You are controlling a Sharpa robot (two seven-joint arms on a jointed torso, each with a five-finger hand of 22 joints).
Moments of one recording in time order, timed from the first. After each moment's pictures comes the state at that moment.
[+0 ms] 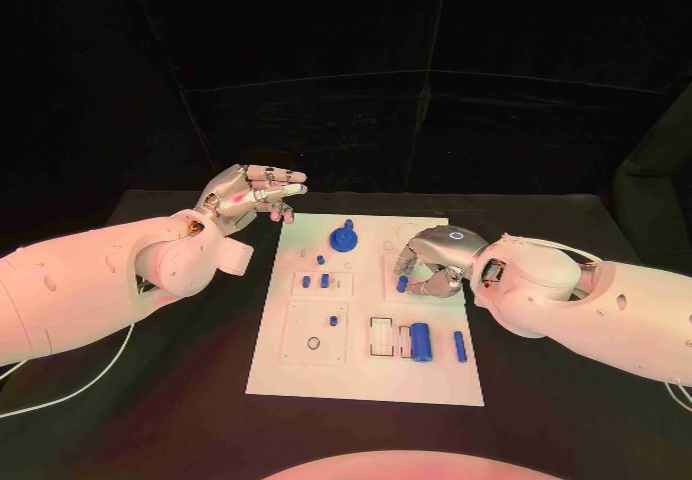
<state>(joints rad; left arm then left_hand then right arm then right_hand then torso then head) 1.26 -0.85 -0.12 1.40 -0.04 -0.07 0.47 1.30 -0.09 0.44 -0.09 0.07 1.05 0.16 0.12 0.07 1.10 0.10 0.24 0.07 1.23 0.01 0.99 0.51 0.17 1.19 0.11 0.61 0.67 1.14 -0.86 -0.03 1.65 -1.73 -0.19 -0.14 1.32 -0.13 0.31 -0.09 0.18 1.03 0.14 0.07 0.07 1.11 0.08 0.15 0.06 1.47 0.01 1.21 0.87 0.11 1.21 0.11 1.30 0.97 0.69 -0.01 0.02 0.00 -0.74</state>
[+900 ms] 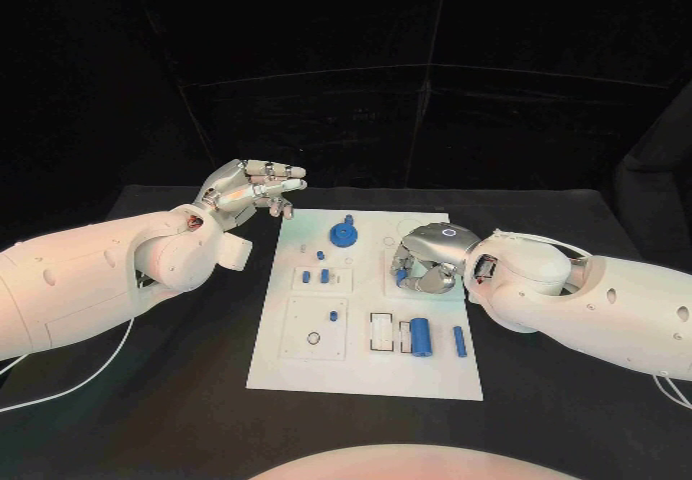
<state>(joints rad) 1.26 -0.85 -0.12 1.40 -0.04 -0.06 0.47 1.30 -0.09 0.44 -0.10 0.07 1.05 0.16 0.12 0.07 1.10 0.10 0.24 0.07 1.23 0.01 0.99 0.50 0.17 1.19 0.11 0.61 0.67 1.14 -0.84 -0.04 1.65 -1.73 -0.19 -0.15 1.36 -0.07 0.45 -0.08 0.08 1.14 0.13 0.09 0.07 1.26 0.06 0.14 0.07 1.47 -0.01 1.27 0.95 0.11 1.29 0.09 1.37 1.09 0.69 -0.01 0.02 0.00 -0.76</state>
